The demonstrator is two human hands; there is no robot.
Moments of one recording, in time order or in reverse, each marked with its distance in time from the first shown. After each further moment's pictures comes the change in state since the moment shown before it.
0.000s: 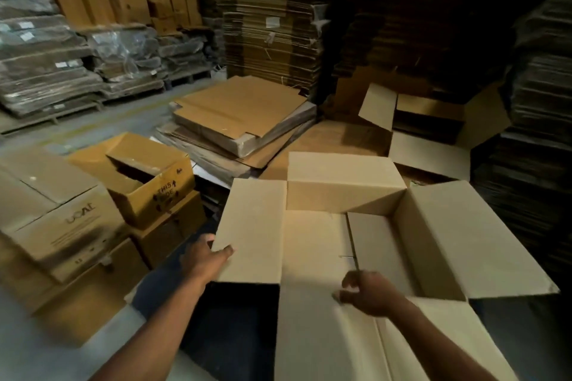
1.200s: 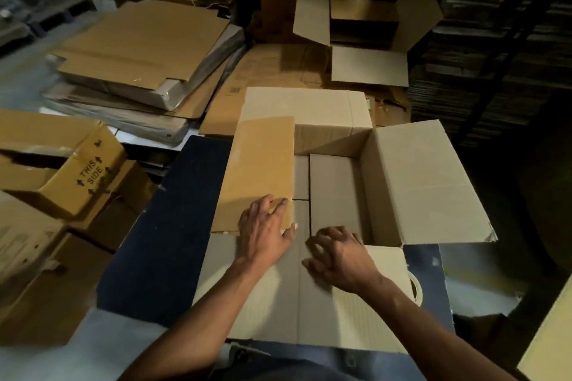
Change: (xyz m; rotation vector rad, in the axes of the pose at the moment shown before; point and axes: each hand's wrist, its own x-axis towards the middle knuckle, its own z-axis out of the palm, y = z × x) left_hand -0.064 0.047 0.145 0.755 -0.122 0.923; right_hand -0.053 -0.016 0.062 -0.003 0.258 -0.044
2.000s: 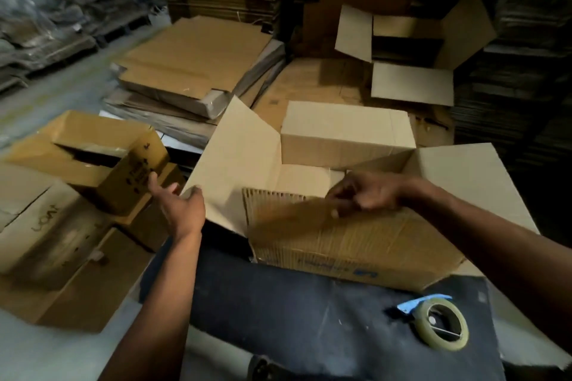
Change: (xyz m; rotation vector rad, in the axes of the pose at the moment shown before) left_hand 0.010 -0.162 -0.111 -1.038 0.667 -0.823; right_hand 0.106 -0.053 -0.177 0.247 -0.527 -0.233
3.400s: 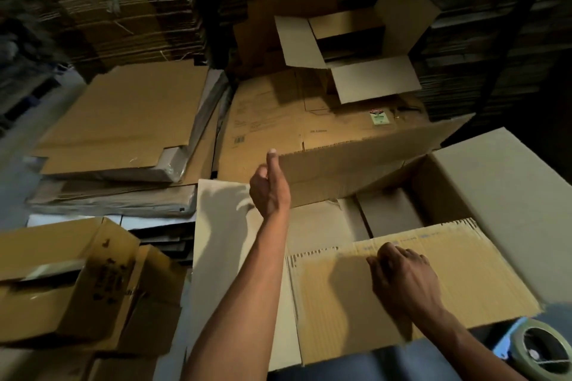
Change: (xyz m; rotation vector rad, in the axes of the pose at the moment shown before) left_hand 0.083 0.065 0.254 0.060 -0.460 0.006; right_hand 0.129 0.078 0.135 -0.019 1.058 0.622
